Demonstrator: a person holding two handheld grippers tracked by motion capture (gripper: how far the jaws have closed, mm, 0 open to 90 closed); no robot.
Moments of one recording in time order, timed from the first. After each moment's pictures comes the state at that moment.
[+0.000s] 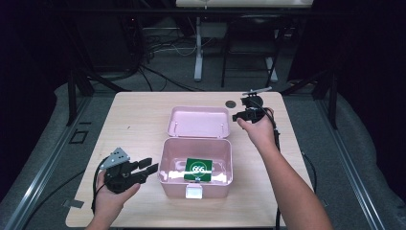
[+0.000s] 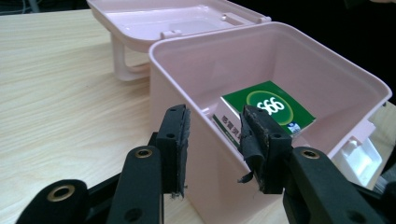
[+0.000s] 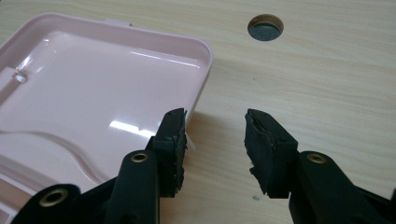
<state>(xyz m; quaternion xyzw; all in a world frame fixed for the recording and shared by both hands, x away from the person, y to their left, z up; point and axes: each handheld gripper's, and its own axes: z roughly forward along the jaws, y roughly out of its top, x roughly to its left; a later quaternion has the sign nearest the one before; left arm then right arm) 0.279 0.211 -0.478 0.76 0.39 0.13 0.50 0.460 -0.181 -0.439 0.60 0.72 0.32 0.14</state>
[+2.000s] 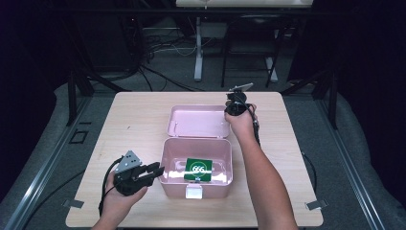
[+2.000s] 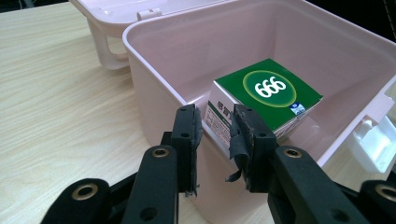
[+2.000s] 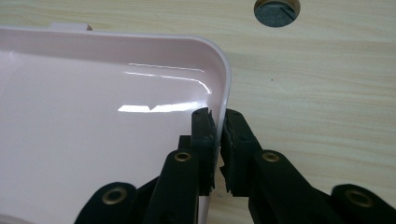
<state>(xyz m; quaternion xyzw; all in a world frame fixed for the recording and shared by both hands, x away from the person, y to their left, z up) 0.278 0.193 -0.487 0.79 0.37 0.15 0.47 0.510 -0.142 -0.468 0.65 0.70 0.27 0.12</state>
